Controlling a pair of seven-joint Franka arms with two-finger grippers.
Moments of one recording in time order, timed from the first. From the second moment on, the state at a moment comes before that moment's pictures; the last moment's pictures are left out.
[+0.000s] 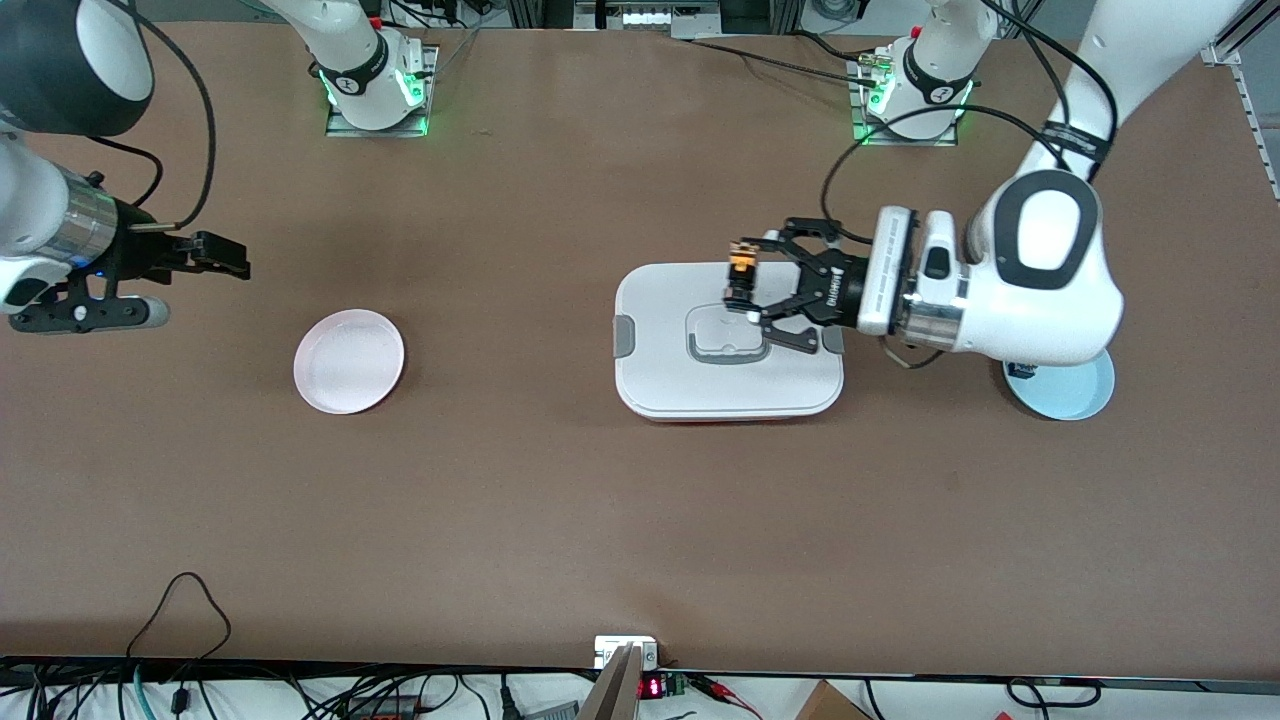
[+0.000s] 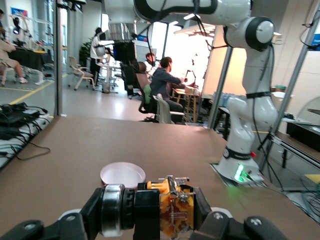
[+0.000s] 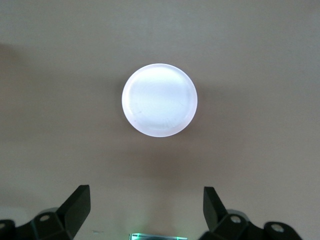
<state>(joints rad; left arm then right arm) 0.37 0.46 -0.81 -1.70 -1.16 1.97 1.81 0.15 0.13 -0.07 -1.61 0.02 1.55 -0.03</state>
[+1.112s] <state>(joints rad) 0.19 0.48 -0.85 -1.70 -1.36 2.29 1.89 0.24 0.19 -0.06 -1.62 0.80 1.55 -0.03</state>
